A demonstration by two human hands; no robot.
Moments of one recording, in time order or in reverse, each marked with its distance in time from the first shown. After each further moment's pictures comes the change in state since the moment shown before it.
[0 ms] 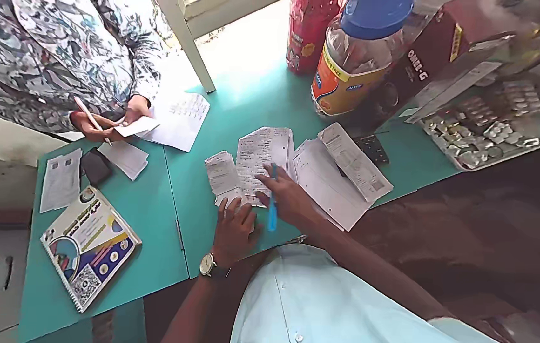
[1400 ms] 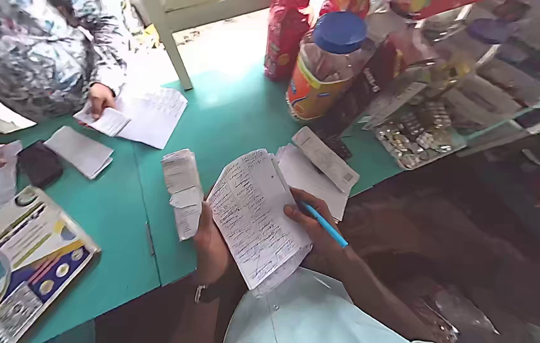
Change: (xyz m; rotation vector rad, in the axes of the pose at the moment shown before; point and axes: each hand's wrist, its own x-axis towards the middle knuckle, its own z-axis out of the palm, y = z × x) left_hand 0.042 0.065 -0.069 -1.807 0.509 -0.757; right_hand -0.096 -0.002 -0.062 0.952 0.207 0.236
